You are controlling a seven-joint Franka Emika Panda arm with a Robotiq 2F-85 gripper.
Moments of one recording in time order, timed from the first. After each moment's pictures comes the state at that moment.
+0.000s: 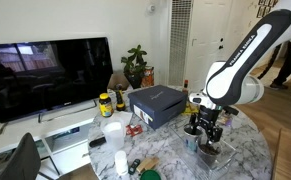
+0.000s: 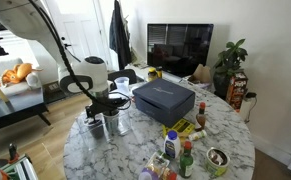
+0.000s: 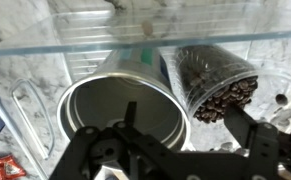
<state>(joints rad) 0.22 0.17 0.13 -2.63 0.73 2.84 -1.59</state>
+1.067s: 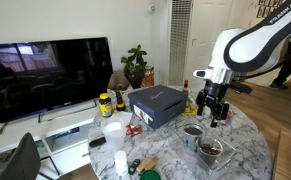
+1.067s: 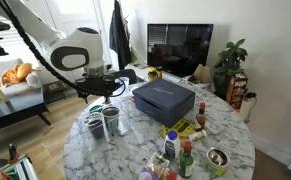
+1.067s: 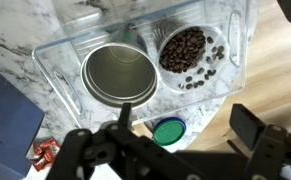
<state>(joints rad) 0.16 -0.17 0.11 -2.67 0.49 2.54 -1.14</state>
